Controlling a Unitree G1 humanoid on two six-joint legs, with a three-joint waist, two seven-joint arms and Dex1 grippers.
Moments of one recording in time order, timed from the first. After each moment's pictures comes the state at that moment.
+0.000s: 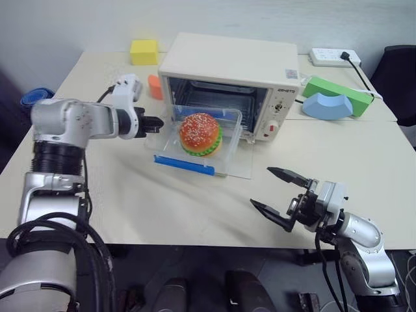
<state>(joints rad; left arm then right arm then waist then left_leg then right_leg) -1.17 0.62 -0.09 0.54 -0.62 1.15 -0.29 0.02 -0.48 -0.10 -0.31 0.49 -0.11 0.94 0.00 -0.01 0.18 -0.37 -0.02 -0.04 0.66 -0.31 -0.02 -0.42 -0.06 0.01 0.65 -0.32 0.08</state>
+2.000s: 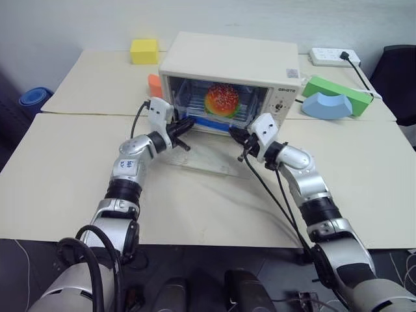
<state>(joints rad) -0.99 0.26 0.11 0.88 -0.26 0.04 -0.60 -0.83 -0.29 0.10 0.64 0.10 -0.15 0.64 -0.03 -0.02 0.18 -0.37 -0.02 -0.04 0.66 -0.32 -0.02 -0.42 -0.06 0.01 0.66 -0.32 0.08</state>
